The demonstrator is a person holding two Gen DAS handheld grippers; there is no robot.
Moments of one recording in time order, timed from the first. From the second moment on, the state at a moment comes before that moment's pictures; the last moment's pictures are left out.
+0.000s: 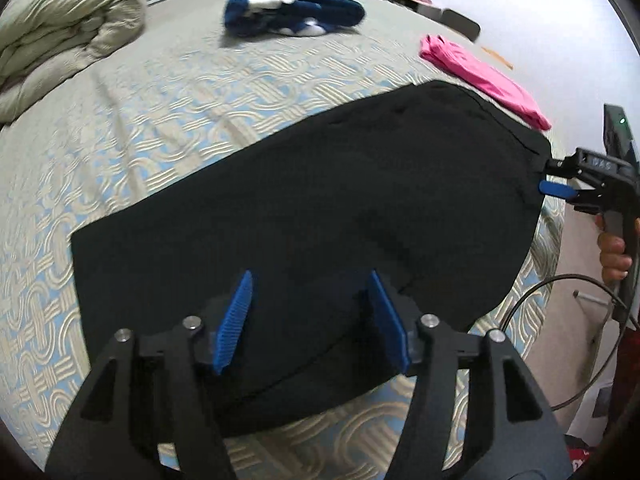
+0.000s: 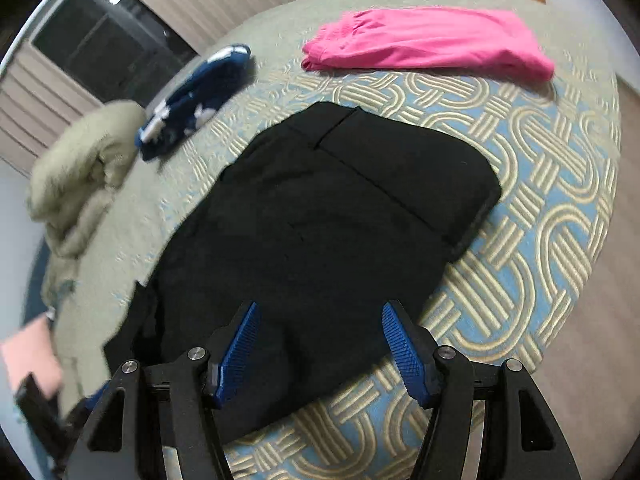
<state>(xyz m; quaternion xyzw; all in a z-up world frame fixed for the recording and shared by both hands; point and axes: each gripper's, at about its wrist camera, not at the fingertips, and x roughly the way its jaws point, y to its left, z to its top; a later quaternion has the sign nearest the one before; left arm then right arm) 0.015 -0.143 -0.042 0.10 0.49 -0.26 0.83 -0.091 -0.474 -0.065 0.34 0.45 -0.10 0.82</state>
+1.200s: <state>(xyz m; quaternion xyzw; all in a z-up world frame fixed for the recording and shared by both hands) 0.062 -0.109 -0.057 0.05 0.54 -0.19 0.82 0.052 -0.291 -0.110 0.36 0.55 0.24 0.71</state>
